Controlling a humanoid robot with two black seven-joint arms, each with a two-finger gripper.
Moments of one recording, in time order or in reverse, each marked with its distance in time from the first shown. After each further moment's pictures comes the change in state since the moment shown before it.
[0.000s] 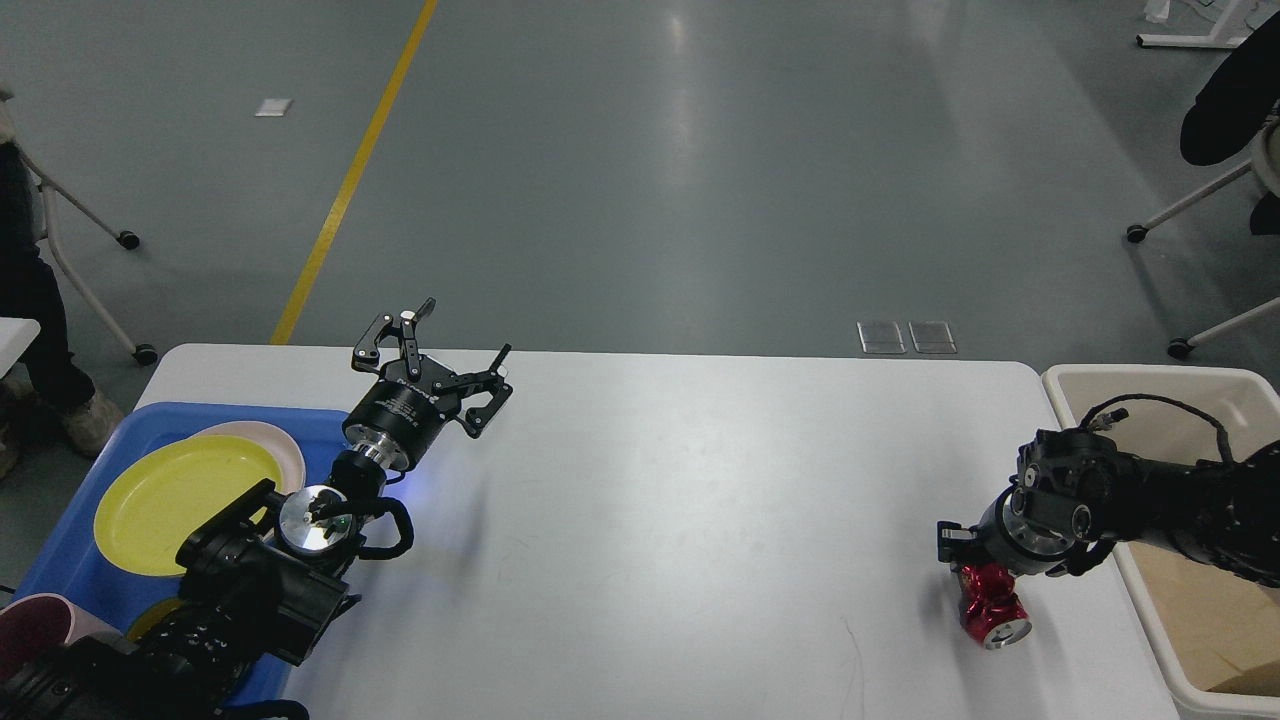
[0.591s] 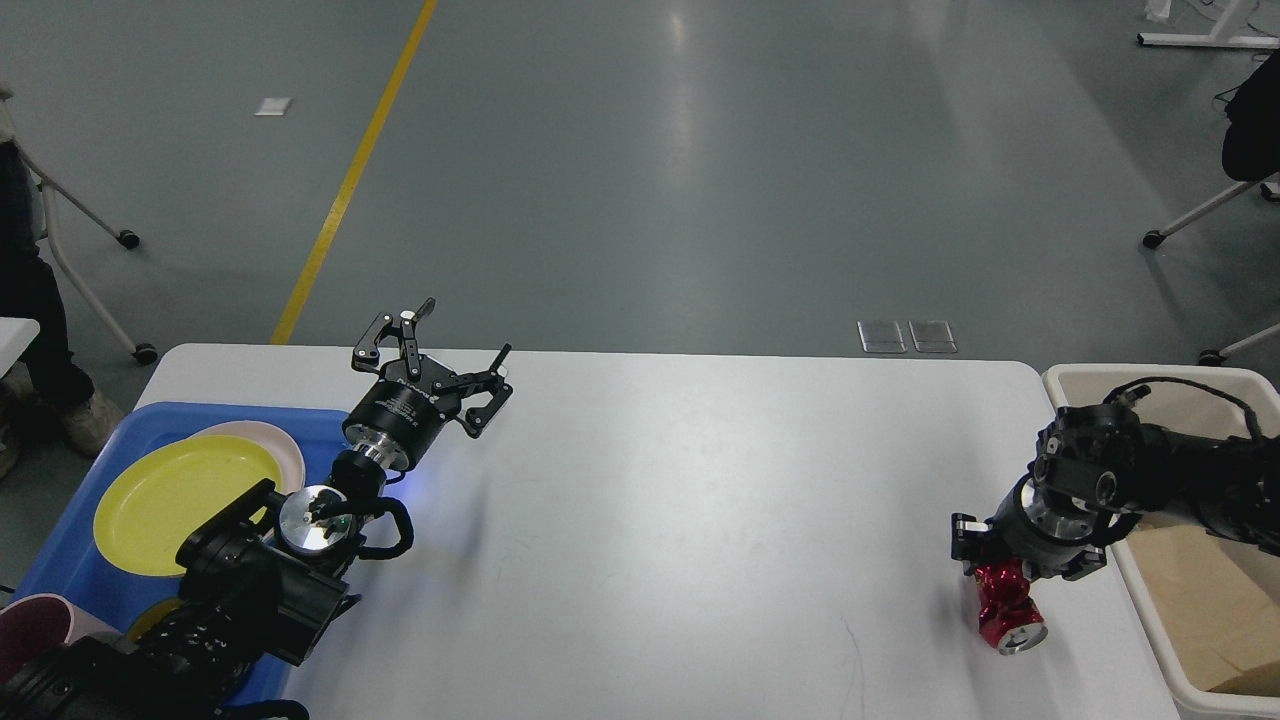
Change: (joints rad) left arm 0.000 0.000 0.000 0.000 0.000 0.000 0.000; right arm 0.100 -0.069 -0.013 0.013 0.067 0.215 0.000
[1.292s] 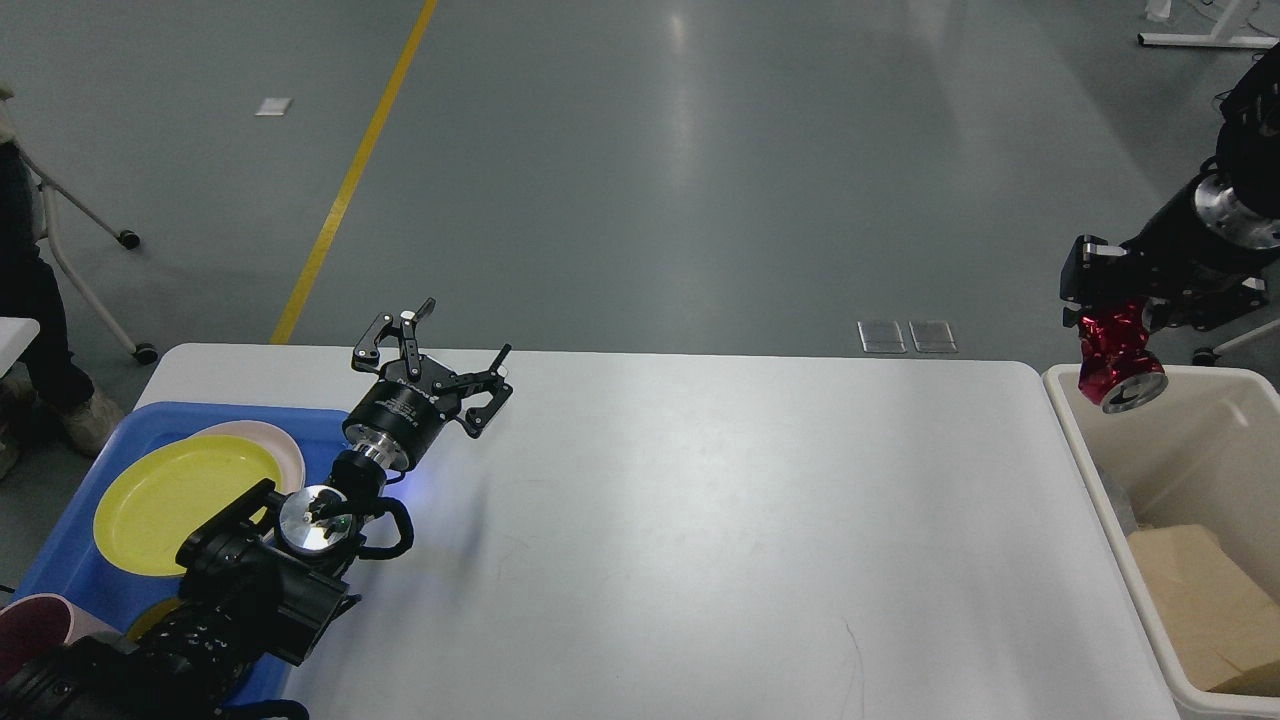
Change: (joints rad) left arm 0.000 0.000 0.000 0.000 0.000 0.000 0.000; right arm 0.549 -0.204 -0.030 0.009 0.004 0.306 -0.004
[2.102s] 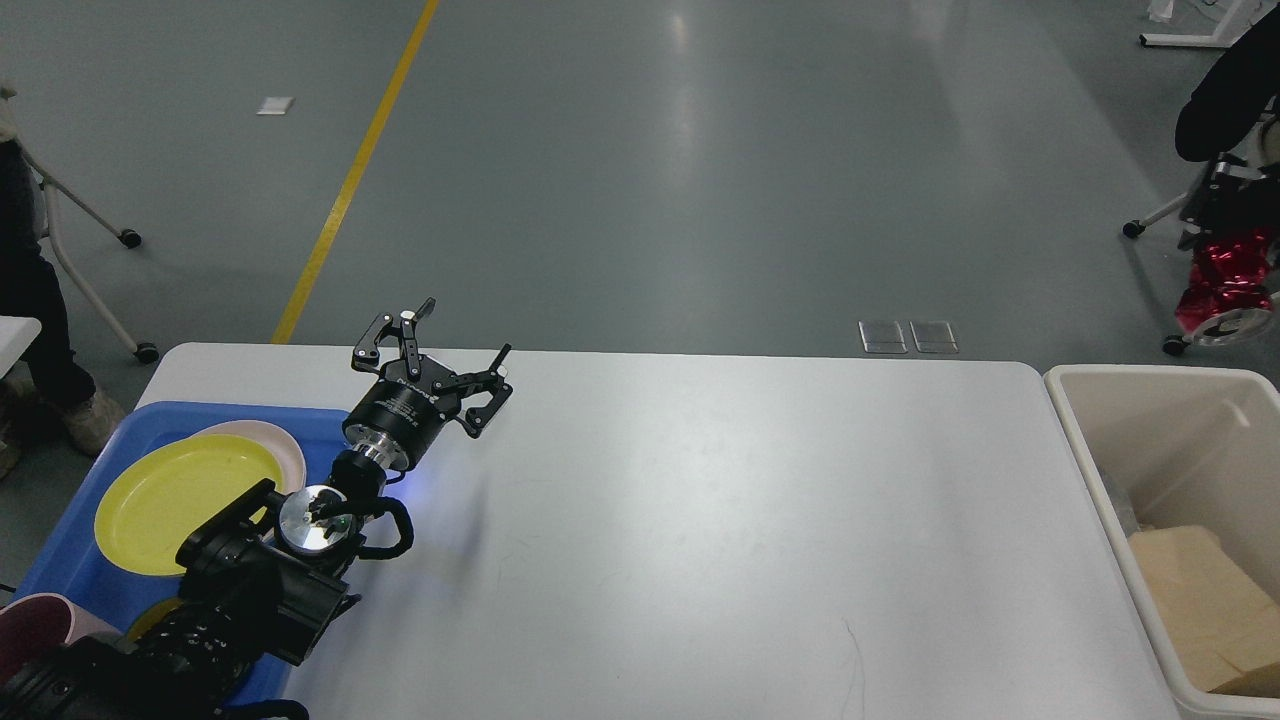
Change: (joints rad) left arm 0.000 0.000 0.000 0.000 0.001 0.000 0.000; right arm 0.013 -0.097 -0.136 -0.146 0.151 -0.110 0.006
